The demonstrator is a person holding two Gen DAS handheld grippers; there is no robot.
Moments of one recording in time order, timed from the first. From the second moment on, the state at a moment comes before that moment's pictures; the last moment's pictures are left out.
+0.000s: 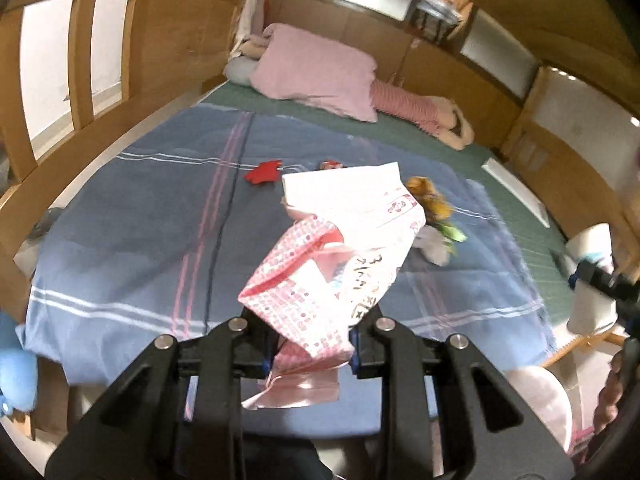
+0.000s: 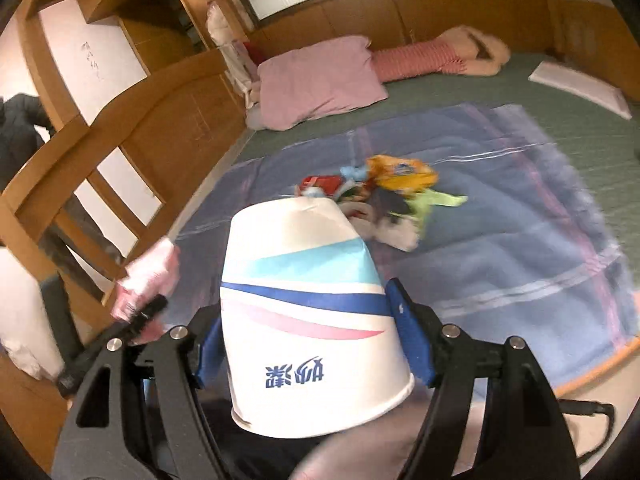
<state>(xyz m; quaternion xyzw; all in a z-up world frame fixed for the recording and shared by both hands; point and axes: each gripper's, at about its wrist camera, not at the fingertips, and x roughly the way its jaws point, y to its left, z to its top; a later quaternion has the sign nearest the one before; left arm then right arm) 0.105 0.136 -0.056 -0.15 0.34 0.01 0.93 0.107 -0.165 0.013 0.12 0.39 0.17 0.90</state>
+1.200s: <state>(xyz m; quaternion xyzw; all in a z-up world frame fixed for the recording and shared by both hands) 0.064 -0.039 -0.081 0.00 0.43 -0.19 0.88 0.005 -0.332 -0.036 0.20 0.44 0.00 0.88</state>
